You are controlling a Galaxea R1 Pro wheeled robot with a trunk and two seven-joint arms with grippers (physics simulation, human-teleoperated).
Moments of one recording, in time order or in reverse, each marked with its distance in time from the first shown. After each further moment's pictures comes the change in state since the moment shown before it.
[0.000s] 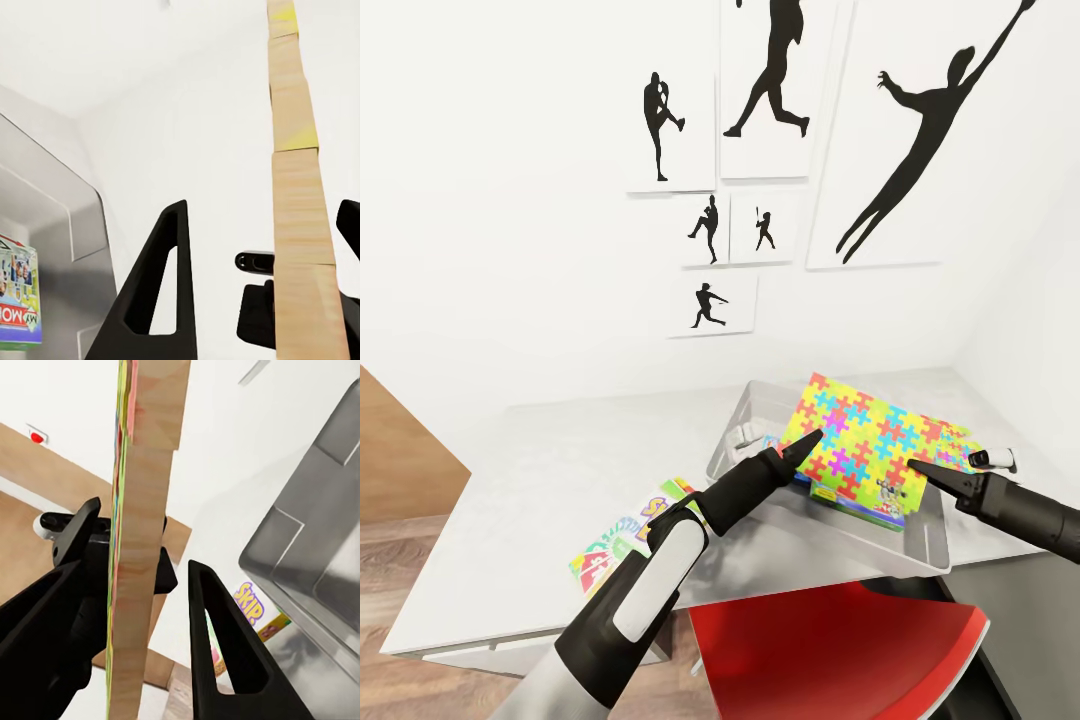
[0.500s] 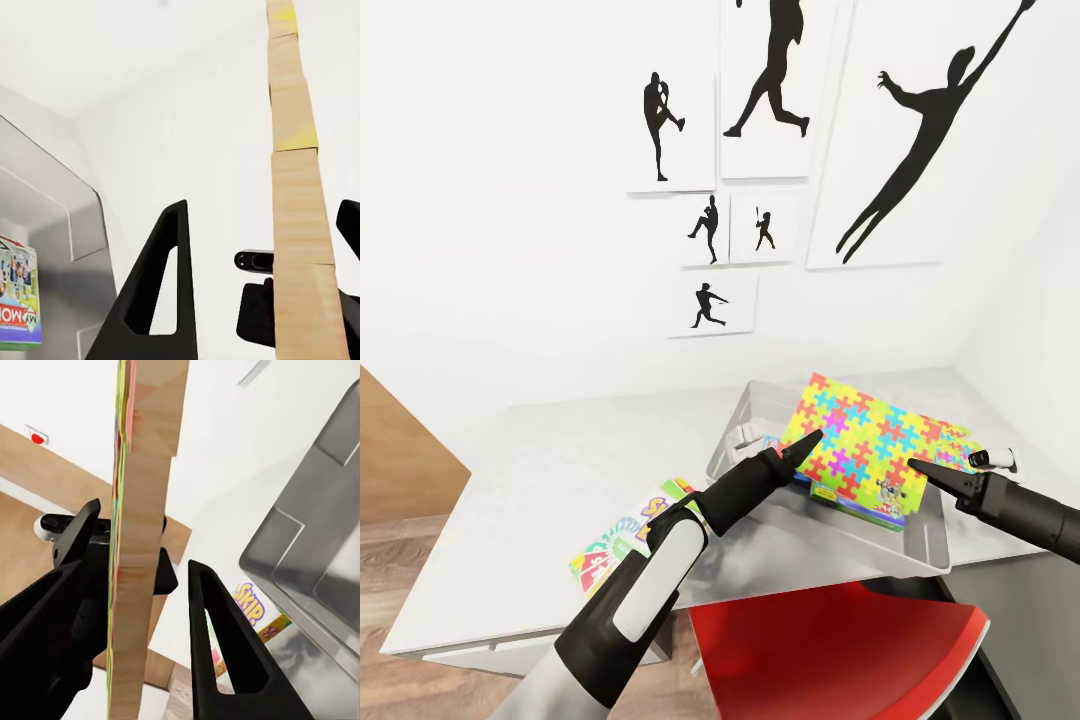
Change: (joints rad) left arm 0.000 0.001 0.002 0.001 -0.003 0.002 -0.008; right arm 0.000 0.000 0.000 0.000 -0.007 0.000 -0.005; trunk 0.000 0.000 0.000
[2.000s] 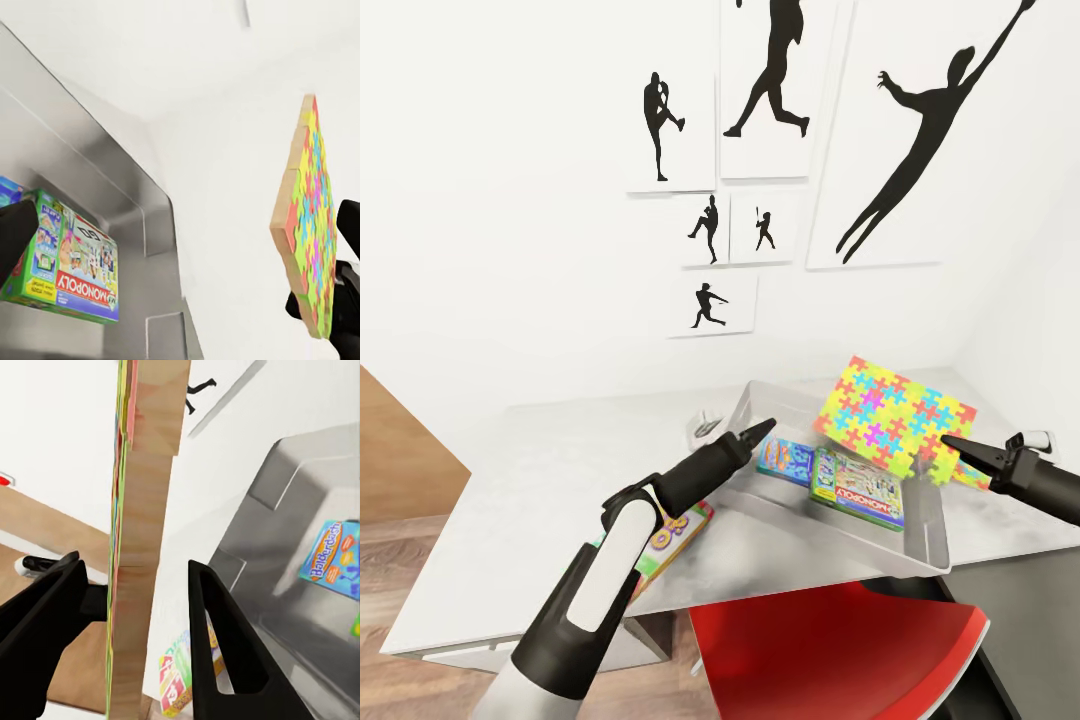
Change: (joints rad) left arm 0.037 0.029 0.184 -0.174 0.009 0.238 0.239; right arm -0.087 -0.080 -0.050 0.165 0.004 -0.001 -0.001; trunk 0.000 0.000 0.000
